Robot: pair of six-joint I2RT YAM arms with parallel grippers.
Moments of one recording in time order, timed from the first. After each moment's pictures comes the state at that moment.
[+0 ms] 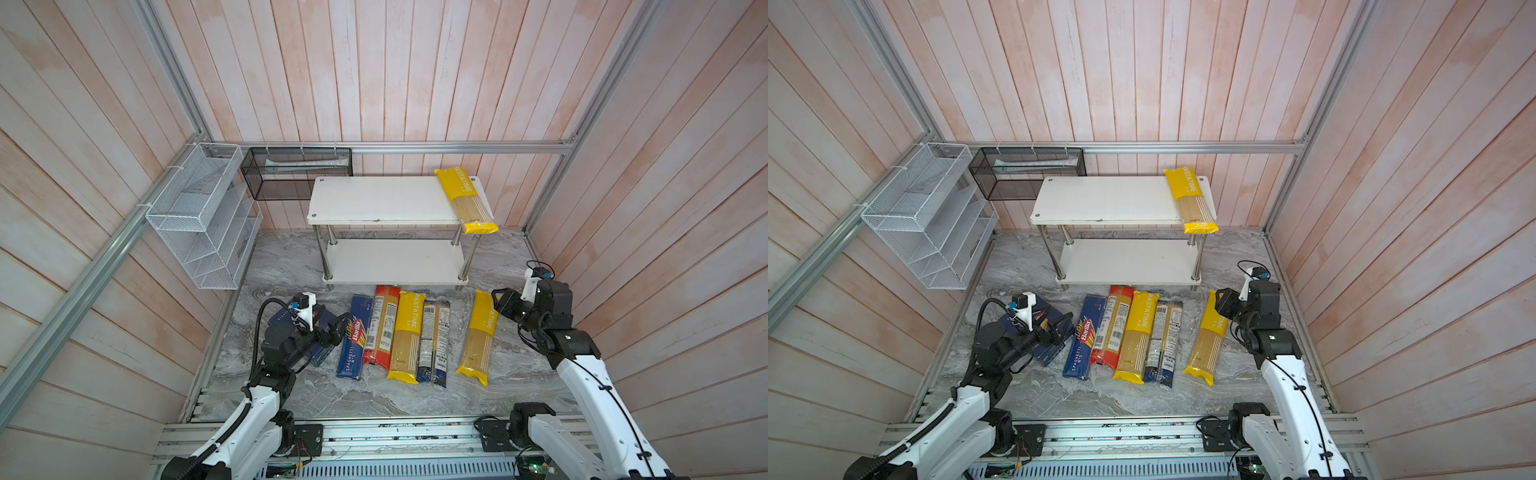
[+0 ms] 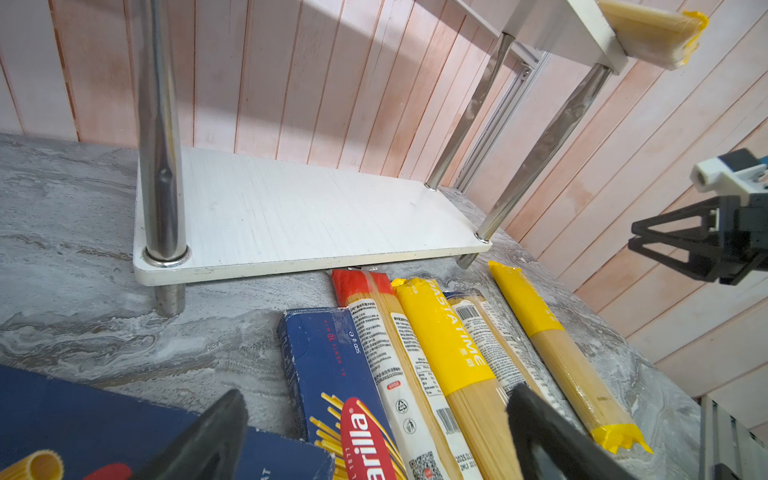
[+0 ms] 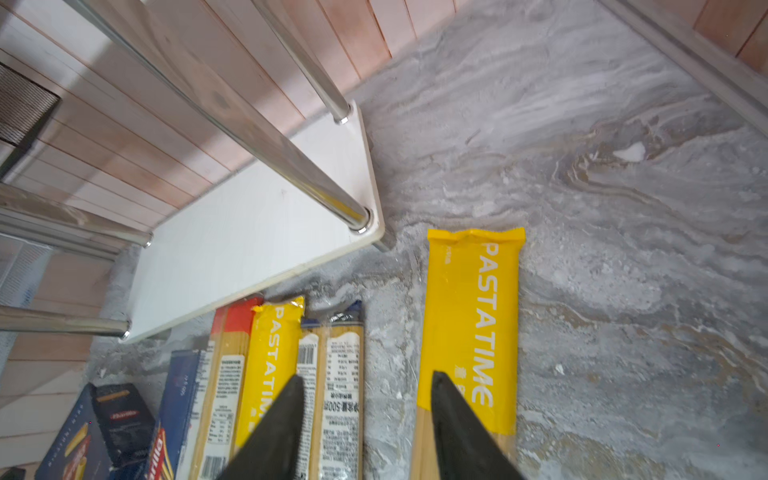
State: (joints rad) left arm -0.17 0.84 0.19 0.49 0.47 -0.30; right arm 0.04 0.90 0.74 -0.49 -0.15 0.51
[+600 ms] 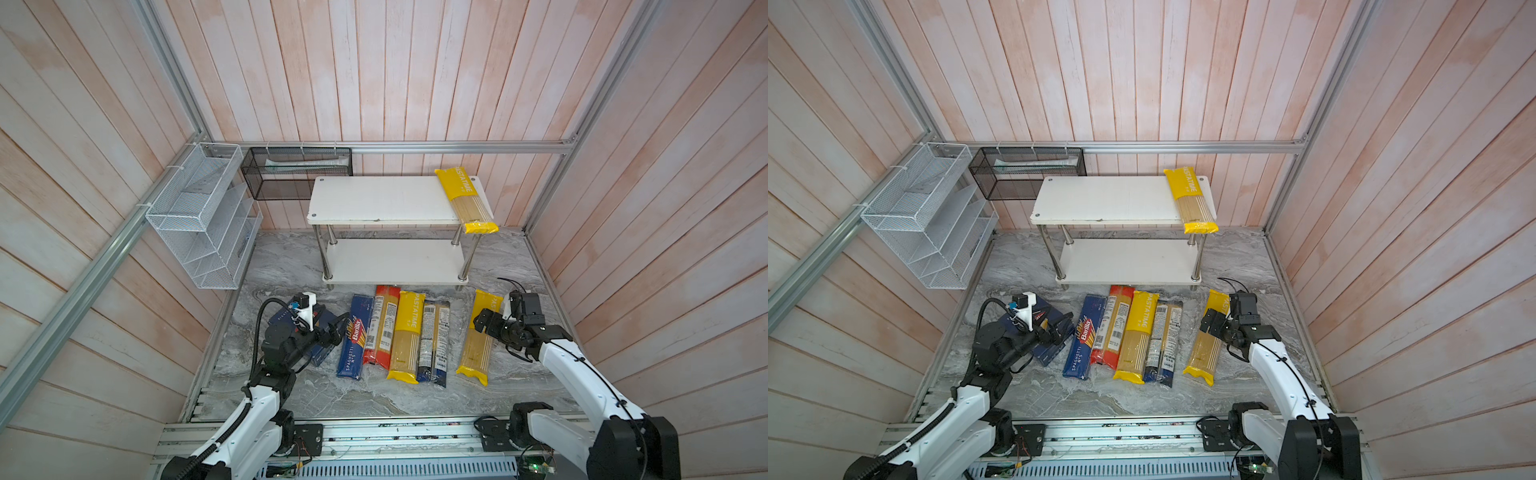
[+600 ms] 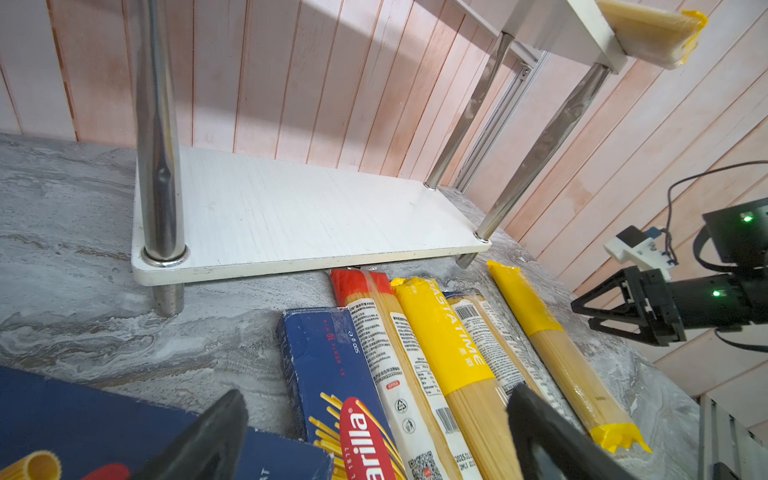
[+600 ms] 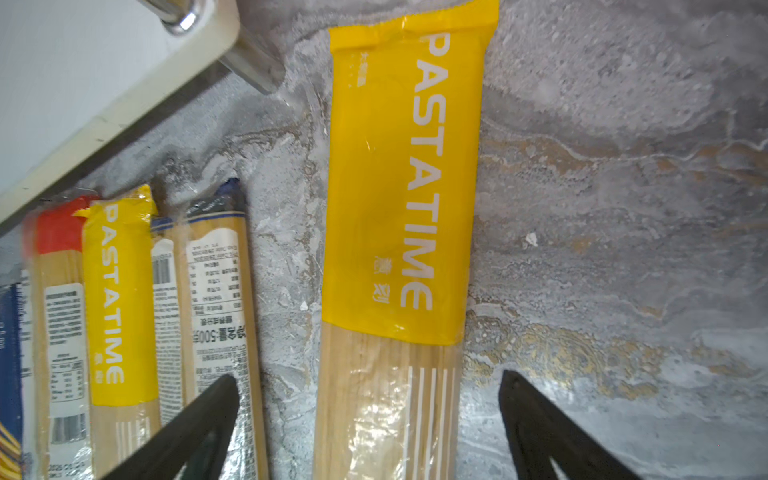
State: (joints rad) left arm -0.17 0.84 0.19 0.49 0.47 -0.30; right arm 0.09 1.09 0.59 -0.51 -0.10 0.51
